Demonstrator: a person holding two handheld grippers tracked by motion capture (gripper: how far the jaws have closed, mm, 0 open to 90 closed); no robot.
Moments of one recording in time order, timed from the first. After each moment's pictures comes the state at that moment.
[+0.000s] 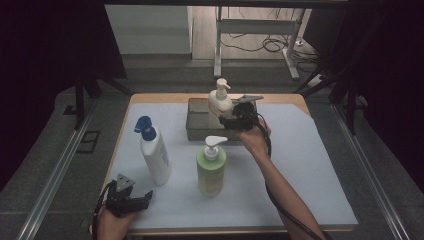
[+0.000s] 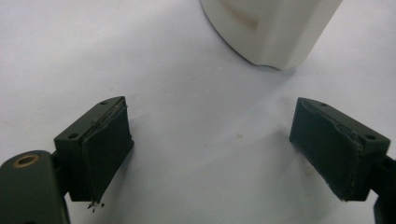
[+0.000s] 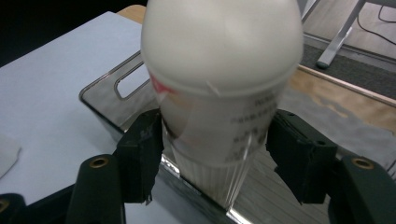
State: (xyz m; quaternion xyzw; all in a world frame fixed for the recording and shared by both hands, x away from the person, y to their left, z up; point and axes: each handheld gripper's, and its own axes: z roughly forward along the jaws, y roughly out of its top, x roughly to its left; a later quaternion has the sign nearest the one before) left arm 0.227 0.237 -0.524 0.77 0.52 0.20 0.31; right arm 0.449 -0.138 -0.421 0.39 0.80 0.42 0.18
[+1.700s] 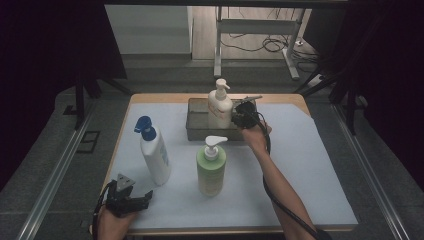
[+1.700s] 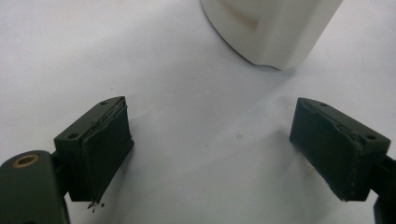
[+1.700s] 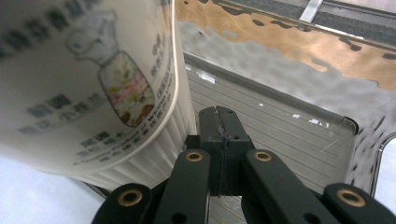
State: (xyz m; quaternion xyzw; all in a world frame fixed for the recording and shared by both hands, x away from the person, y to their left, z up) left arm 0.228 0.237 -0.524 0.77 0.52 0.20 0.31; right arm 0.485 -0.146 -0.456 0.46 0.79 0.36 0.17
